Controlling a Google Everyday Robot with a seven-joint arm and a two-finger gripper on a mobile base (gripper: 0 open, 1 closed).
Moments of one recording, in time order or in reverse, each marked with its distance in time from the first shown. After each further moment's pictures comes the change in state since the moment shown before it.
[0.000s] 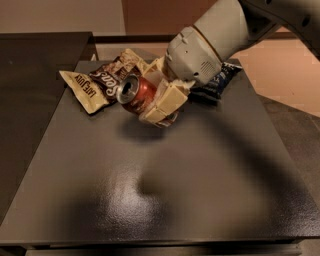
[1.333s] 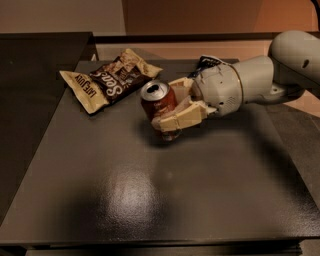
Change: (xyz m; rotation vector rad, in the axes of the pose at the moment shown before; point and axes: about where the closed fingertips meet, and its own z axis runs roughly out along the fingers) arm 0.032 0.010 -0.013 0.119 -0.452 0.109
